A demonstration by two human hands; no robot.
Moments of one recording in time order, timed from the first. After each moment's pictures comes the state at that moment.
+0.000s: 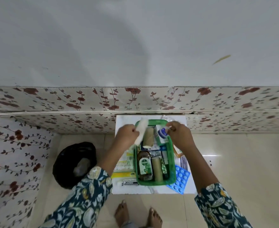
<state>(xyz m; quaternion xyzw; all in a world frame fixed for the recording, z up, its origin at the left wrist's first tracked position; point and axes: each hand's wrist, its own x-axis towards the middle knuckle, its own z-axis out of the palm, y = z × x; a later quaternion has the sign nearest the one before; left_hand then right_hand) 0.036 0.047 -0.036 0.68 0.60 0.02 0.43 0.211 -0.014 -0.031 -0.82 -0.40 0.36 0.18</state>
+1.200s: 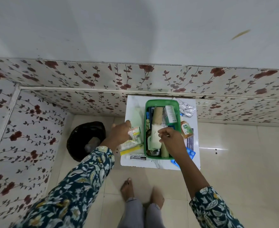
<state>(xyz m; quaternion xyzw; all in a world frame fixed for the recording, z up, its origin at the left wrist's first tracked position) -0.041 -0.001 -0.056 0.78 0.54 -0.15 0.29 0.142 -0.101 -0.003 -0.77 -0.34 0.45 0.30</state>
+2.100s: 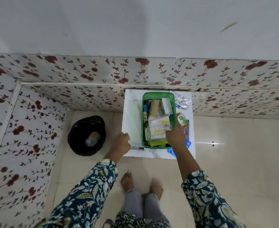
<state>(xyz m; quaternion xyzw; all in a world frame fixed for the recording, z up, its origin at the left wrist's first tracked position) -0.046 -0.070 -0.102 0.69 0.62 -0.15 0.36 0.150 -0.102 -0.042 -0.85 -0.23 0.44 0.19</state>
